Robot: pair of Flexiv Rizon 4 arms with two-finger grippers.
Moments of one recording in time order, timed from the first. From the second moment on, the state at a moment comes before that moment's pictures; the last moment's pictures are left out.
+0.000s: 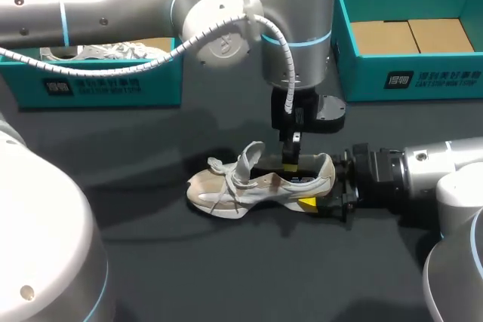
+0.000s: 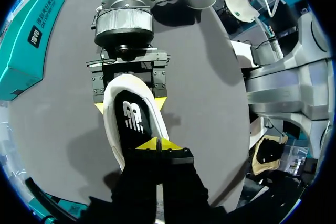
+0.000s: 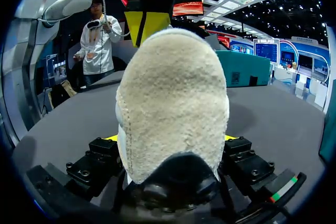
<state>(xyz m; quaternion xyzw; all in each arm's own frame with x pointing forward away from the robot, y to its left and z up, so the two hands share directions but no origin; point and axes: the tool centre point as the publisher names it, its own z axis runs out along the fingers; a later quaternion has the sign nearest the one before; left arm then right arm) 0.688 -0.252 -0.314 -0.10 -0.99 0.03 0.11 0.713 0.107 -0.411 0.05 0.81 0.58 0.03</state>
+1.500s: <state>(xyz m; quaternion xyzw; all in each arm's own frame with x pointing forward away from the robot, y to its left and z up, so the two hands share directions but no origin) 0.683 -0.236 -0.382 -0.08 -0.99 0.01 0.14 0.713 0.107 -0.411 0.05 0.81 0.58 0.03</state>
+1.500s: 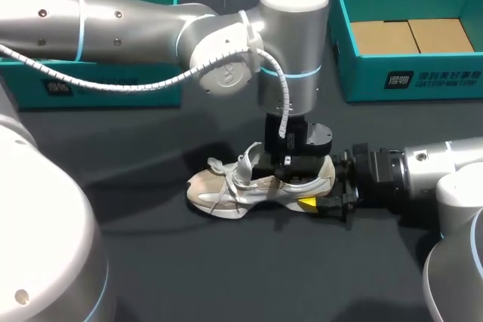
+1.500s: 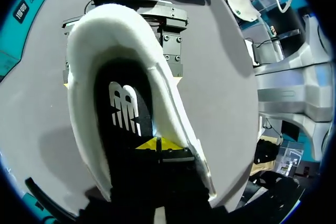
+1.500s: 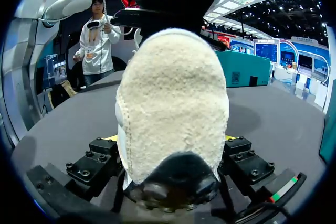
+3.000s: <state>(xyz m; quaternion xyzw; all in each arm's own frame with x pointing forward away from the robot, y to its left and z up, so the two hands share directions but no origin) 0.711 -0.234 -0.399 0.00 -1.00 0.04 0.02 0.714 0.107 -0.411 0.05 0.81 0.58 0.03</state>
